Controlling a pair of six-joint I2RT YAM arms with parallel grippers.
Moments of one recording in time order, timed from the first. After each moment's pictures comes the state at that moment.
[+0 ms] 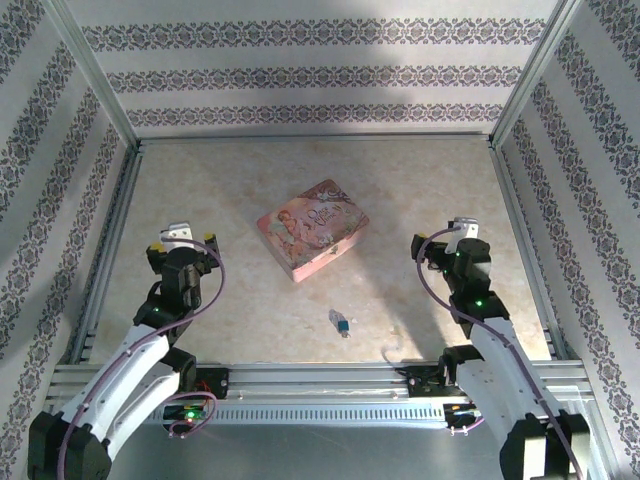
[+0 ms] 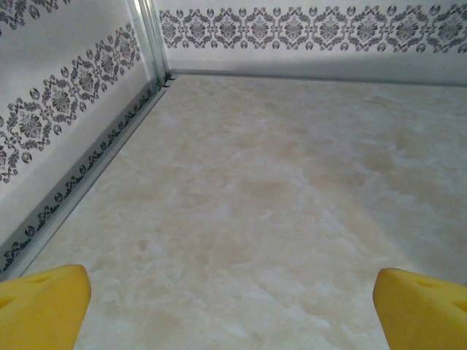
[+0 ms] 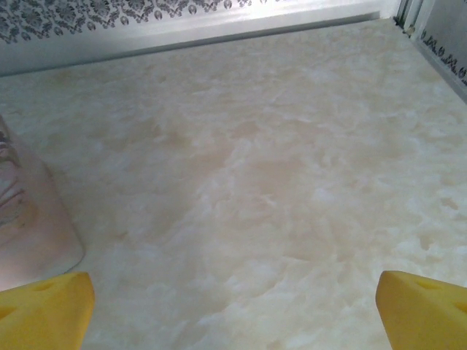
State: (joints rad) left arm -0.29 0.70 0.36 -0.06 -0.61 -0.15; right arm 0.06 0.75 0.35 -0.02 0.05 0.18
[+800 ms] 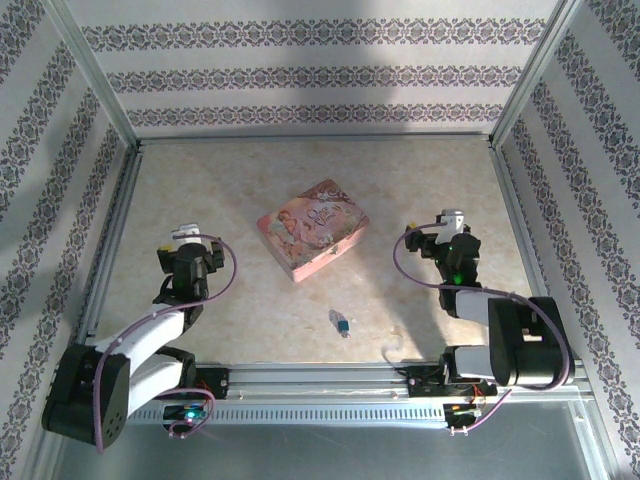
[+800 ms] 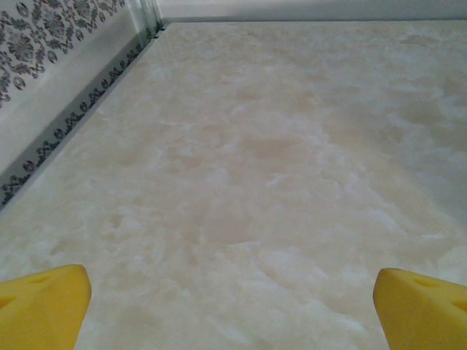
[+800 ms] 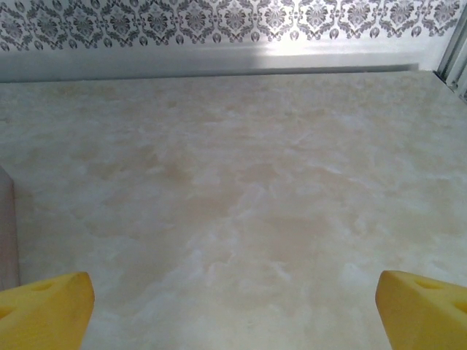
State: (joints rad) left arm -0.19 1.07 0.27 0.33 -0.52 -0.13; right arm -0.01 1.35 0.25 0.81 -0.09 0.05
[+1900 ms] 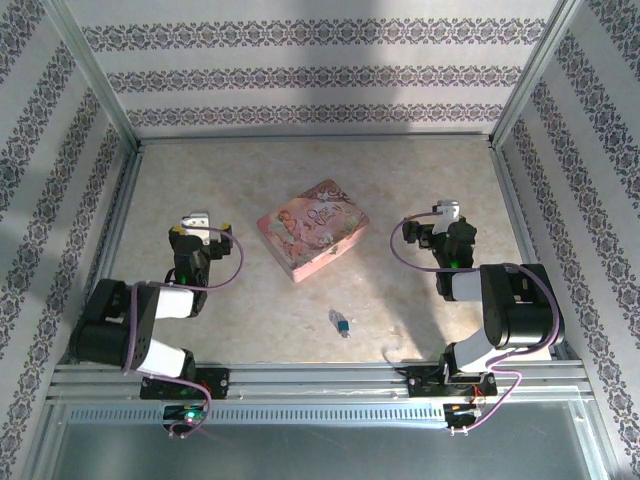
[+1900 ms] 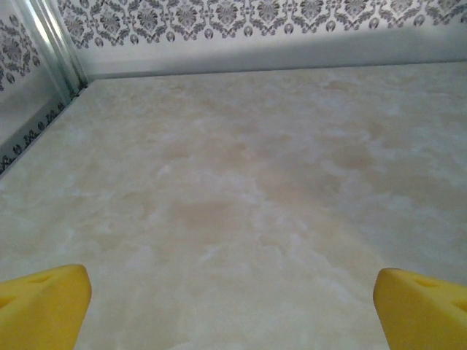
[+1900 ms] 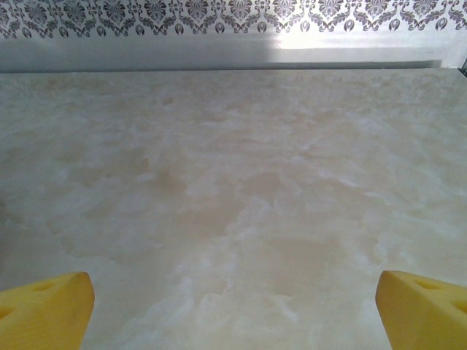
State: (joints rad) left arm -0.08 1.50 0.27 0.94 -0.26 0.00; right arm -0.02 1.54 0.36 0.87 -0.12 0.03
